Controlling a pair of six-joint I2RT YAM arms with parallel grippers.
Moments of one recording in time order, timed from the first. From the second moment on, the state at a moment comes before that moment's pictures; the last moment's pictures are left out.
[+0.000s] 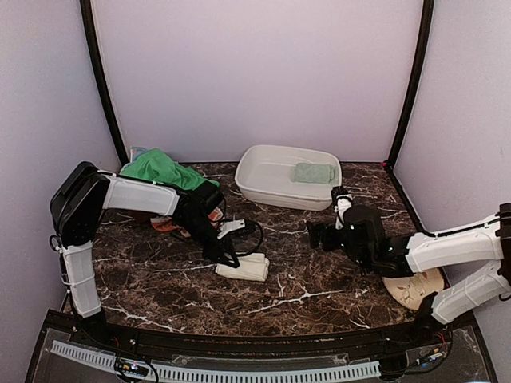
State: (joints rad) left arm -0.67 1.95 1.24 -0.58 0.66 0.54; right arm 0.91 1.31 0.55 0.30 0.52 0.35
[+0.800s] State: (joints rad) left arm -0.64 2.02 1.31 -0.68 0.75 0.55; right arm 1.37 2.00 0.74 0.83 0.60 -0.88
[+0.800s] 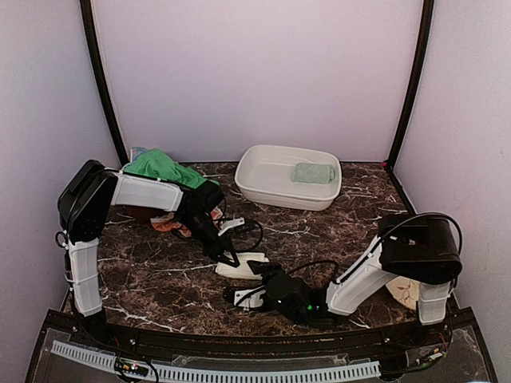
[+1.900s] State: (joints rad) left arm -0.48 1.53 0.92 -0.48 0.71 0.73; right arm 1.02 1.98 1.03 0.25 -0.23 -0.04
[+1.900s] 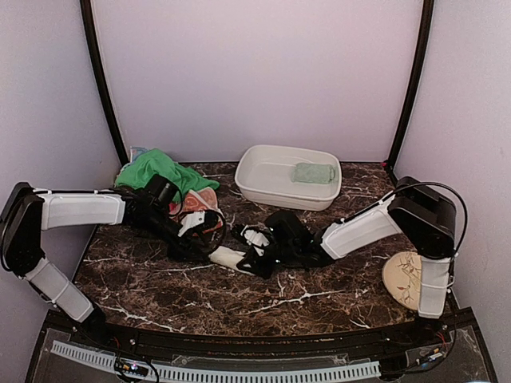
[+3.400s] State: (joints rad) left arm -0.60 1.82 1.13 -0.40 0.60 0.62; right arm 0.87 2.04 1.01 0.35 -0.59 0.28
